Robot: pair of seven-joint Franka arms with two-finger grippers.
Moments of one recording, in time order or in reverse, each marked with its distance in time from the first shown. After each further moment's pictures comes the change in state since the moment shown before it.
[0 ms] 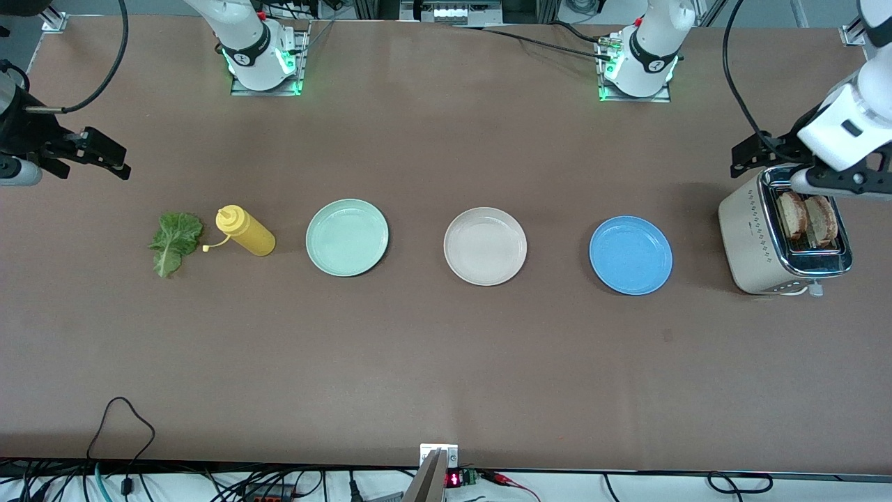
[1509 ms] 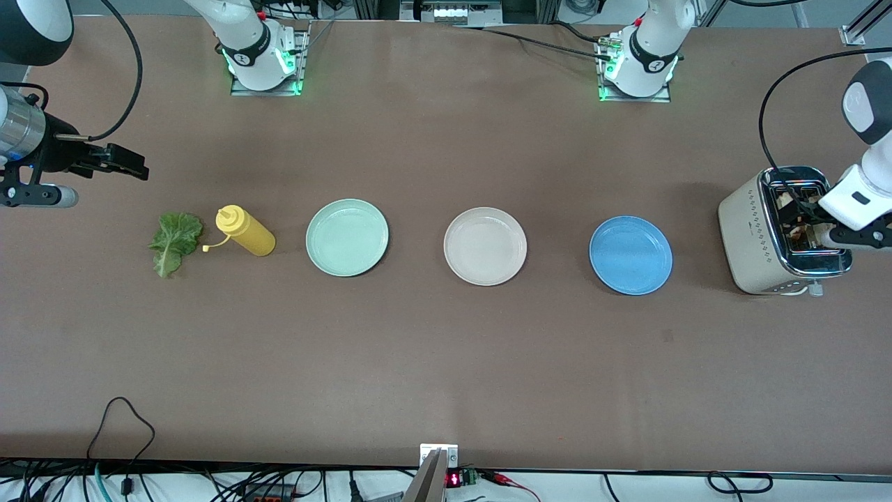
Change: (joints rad) left arm 0.254 0.049 0.016 -0.365 0.221 0.632 0.215; right arm -0.015 0.053 0.000 -0.027 0.000 -0.087 -0.001
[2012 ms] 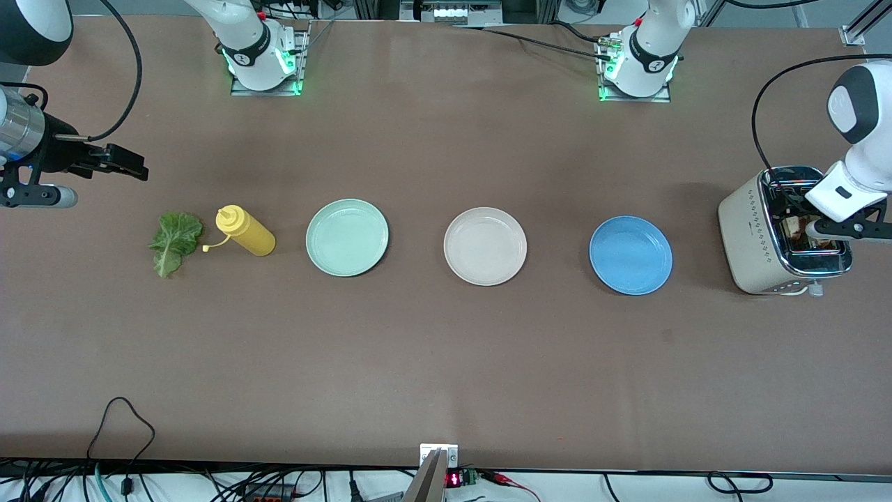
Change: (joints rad) left arm 0.029 -0.004 0.000 -0.083 0.000 0.029 0.011; right arm -0.001 0.002 0.000 0.003 0.000 0.001 0.000
